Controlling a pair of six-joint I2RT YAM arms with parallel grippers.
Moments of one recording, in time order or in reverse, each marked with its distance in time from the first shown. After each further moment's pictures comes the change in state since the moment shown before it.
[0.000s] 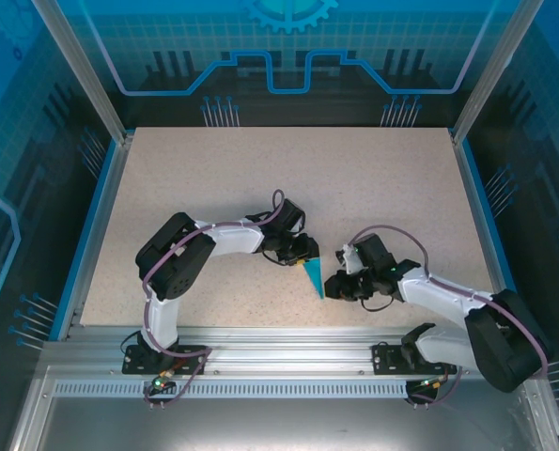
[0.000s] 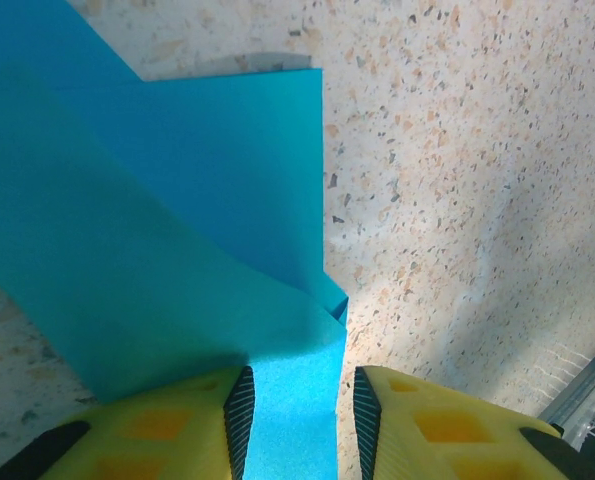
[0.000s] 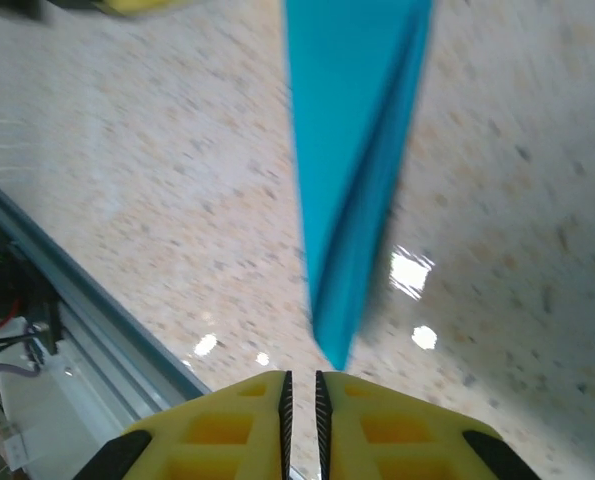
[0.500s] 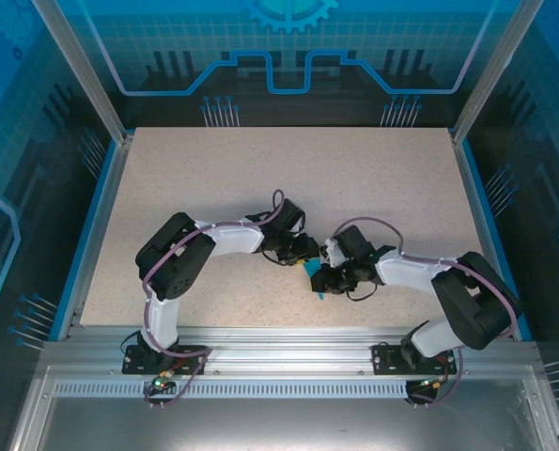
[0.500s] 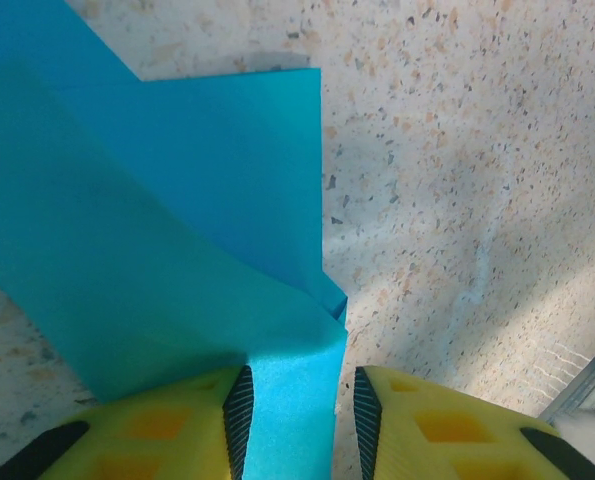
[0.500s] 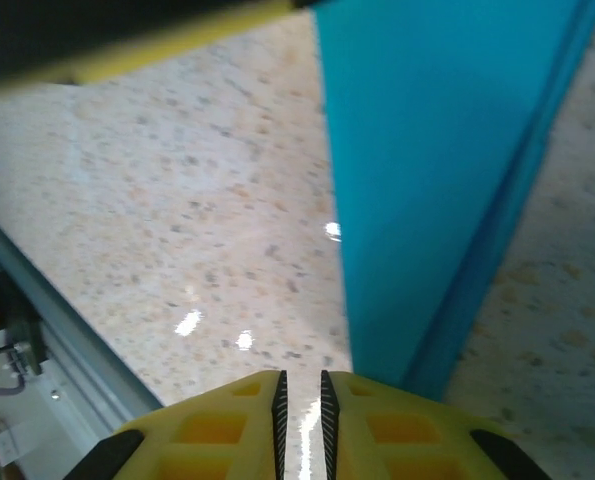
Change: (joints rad) left arm 0.000 0.000 0.002 -0.001 0.000 0.000; right arm 0.062 0.273 0.126 0.051 0.018 -0.008
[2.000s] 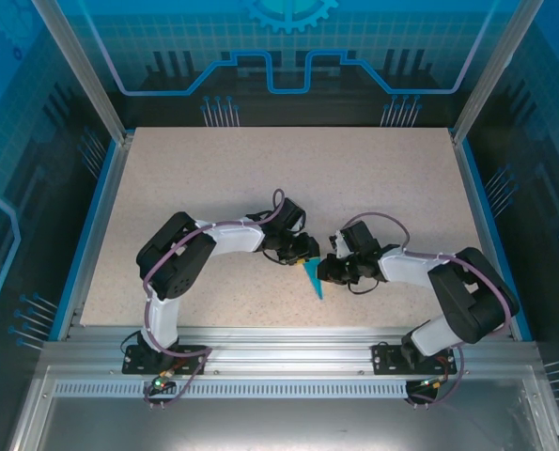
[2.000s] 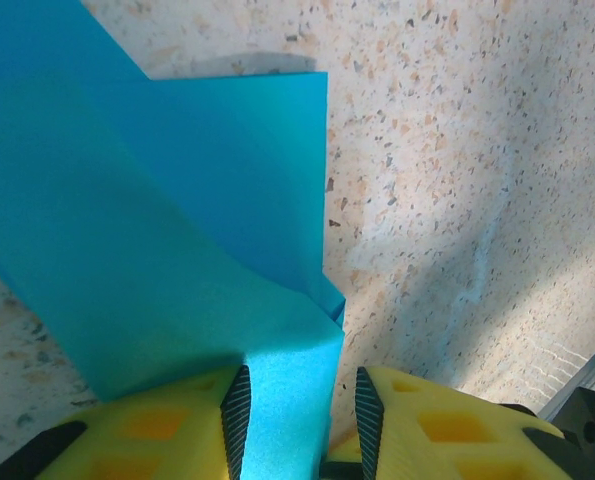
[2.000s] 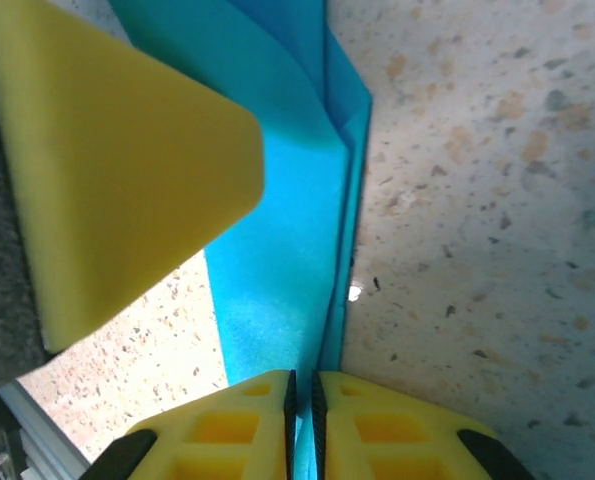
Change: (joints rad) left arm 0.002 0.005 0.013 -0.014 0.007 -0.003; right arm -0.077 0.032 -0.010 0.114 0.101 0.063
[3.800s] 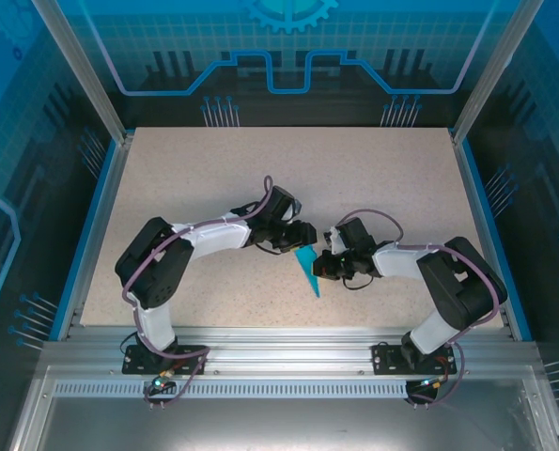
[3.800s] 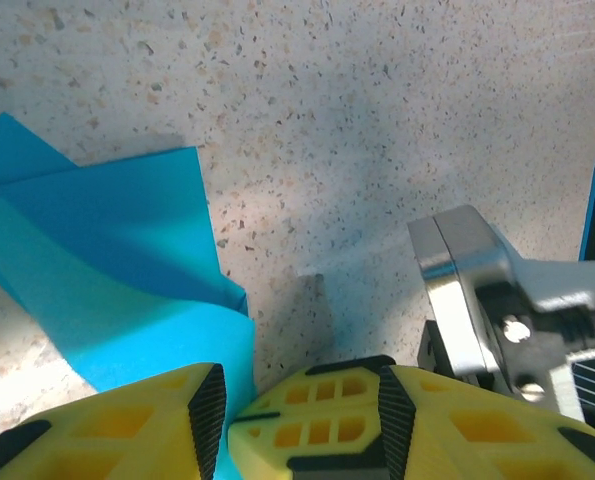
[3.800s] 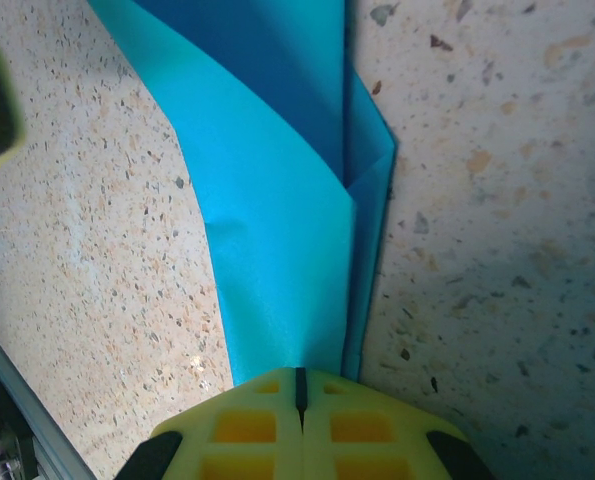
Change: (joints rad) left arm 0.045 -0.125 -0.029 0.024 -0.010 0.082; right arm 0.000 0.095 0.034 0.083 -0.044 -0.019
